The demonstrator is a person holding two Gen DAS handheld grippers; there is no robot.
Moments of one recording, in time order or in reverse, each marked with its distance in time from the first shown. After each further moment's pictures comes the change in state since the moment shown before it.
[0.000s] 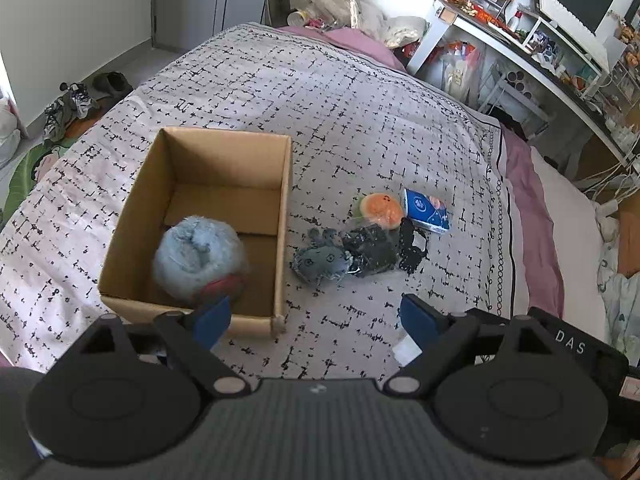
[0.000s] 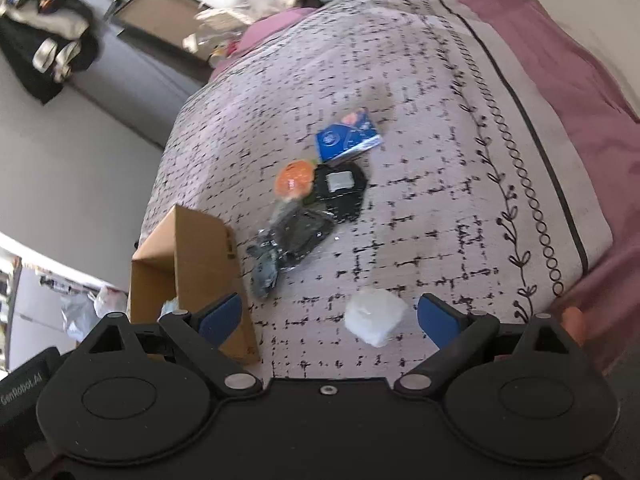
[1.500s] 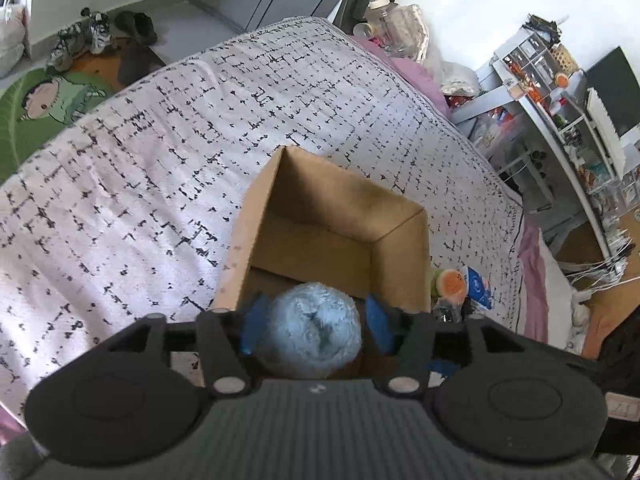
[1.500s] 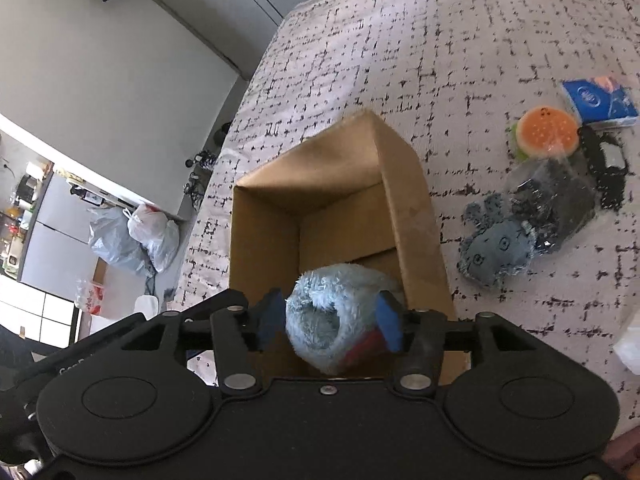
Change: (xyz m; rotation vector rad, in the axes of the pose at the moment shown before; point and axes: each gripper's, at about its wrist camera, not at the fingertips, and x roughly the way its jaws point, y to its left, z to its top) left arm 0.043 0.172 0.051 -0.250 0.021 -0.159; right arm 0.102 0.182 -0.029 -0.246 0.159 0.096
